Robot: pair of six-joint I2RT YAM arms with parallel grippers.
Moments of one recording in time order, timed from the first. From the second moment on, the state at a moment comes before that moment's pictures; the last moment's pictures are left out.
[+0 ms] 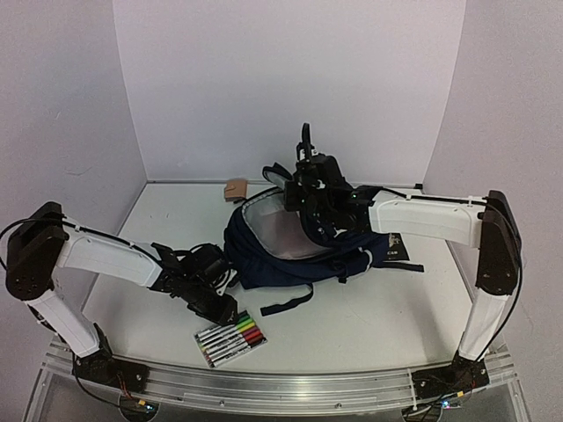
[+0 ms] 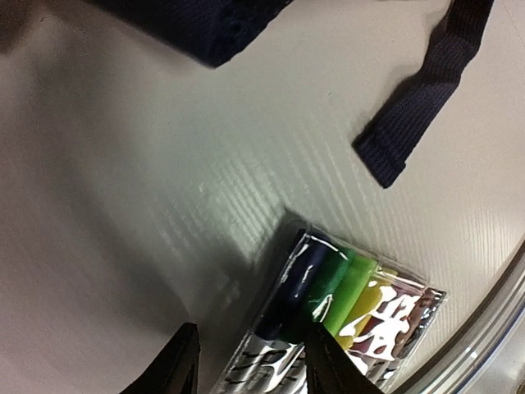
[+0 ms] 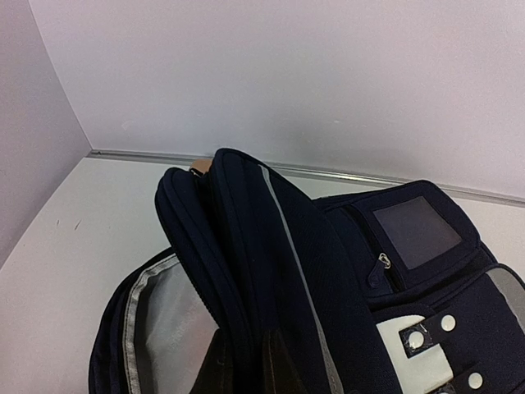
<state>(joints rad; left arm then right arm) -0.96 1.60 0.79 -0.35 0.13 -0.50 0.89 1.87 1.51 -0.05 0.55 0.34</state>
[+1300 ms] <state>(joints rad) -0.76 1.60 0.62 0.04 0.39 -0.85 0.89 1.86 1.49 -0.04 0.52 0.36</state>
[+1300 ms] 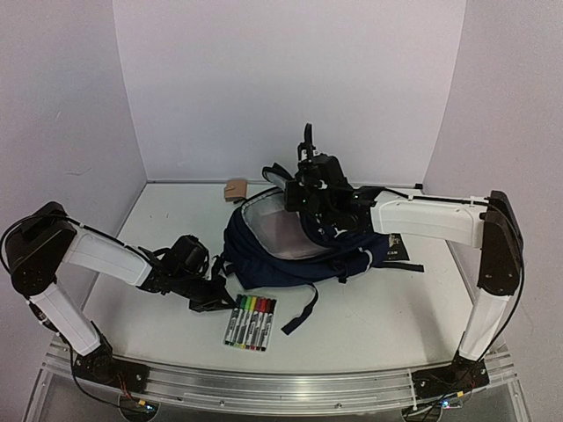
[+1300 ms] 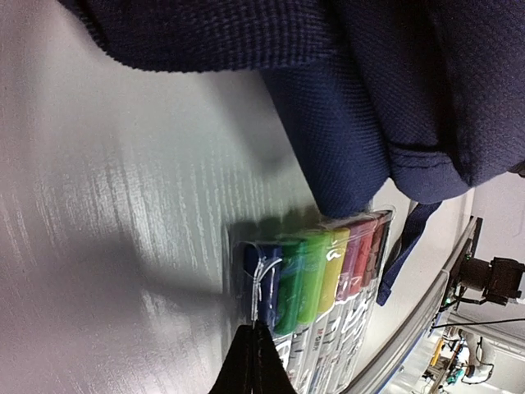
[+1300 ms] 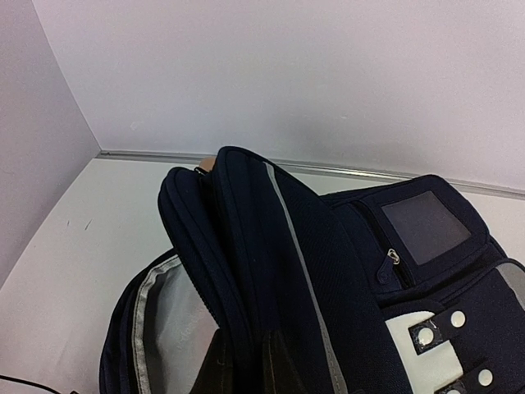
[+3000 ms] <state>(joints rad) -0.76 1.24 0.41 0.14 0.61 -0.70 0.96 1.90 0.93 0.34 -0.43 0.55</state>
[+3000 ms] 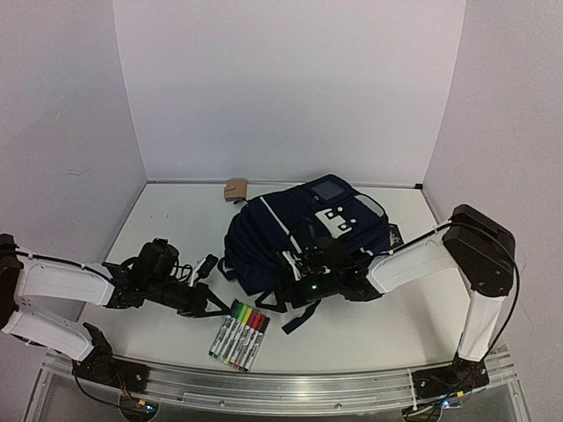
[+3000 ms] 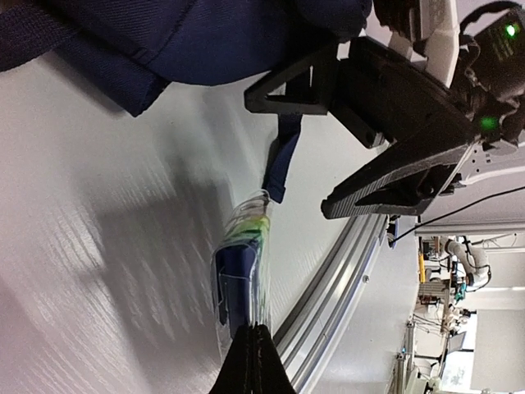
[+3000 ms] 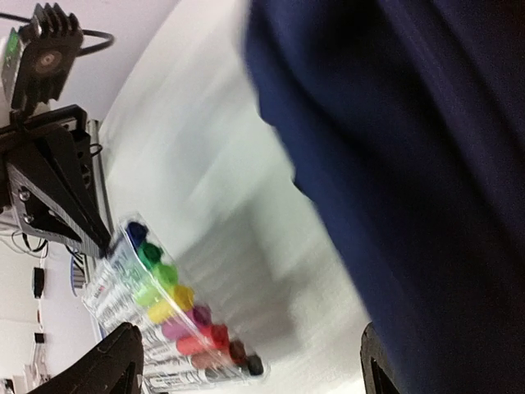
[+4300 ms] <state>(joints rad) -0.76 1.33 0.52 0.04 0.68 -0.59 0.94 2.01 1.16 0.17 -0.84 0.35</state>
